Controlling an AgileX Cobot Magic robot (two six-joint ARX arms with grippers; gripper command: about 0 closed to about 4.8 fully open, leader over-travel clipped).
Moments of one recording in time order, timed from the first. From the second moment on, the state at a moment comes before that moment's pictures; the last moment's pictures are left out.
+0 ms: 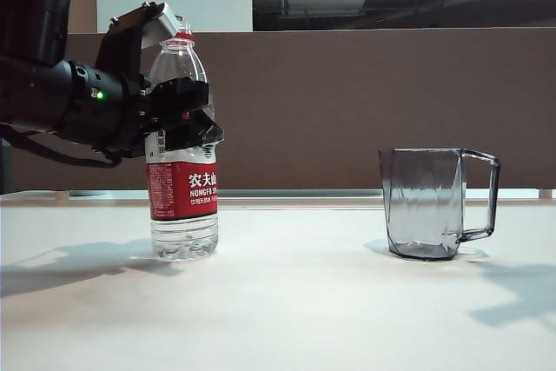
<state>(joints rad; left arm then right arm) -0.50 1.61 0.48 1.03 0.07 -0.05 0.29 0.57 0.69 -0.33 -0.11 0.06</state>
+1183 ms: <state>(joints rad) -0.63 1.84 1.02 0.64 0.07 0.27 0.29 0.57 0.69 -0.45 -0.13 -0.02</state>
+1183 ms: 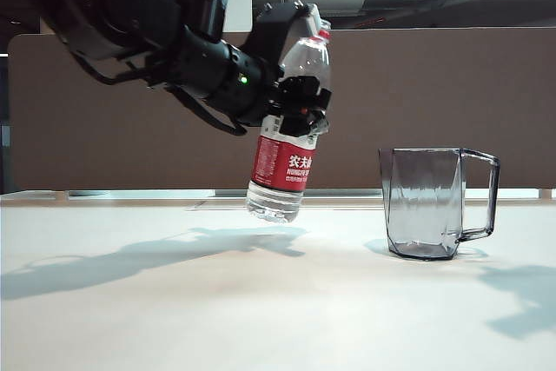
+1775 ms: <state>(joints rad) -0.68 2.00 1.25 0.56 0.07 0.45 0.29 0.57 0.69 -0.45 -0.13 -0.02</state>
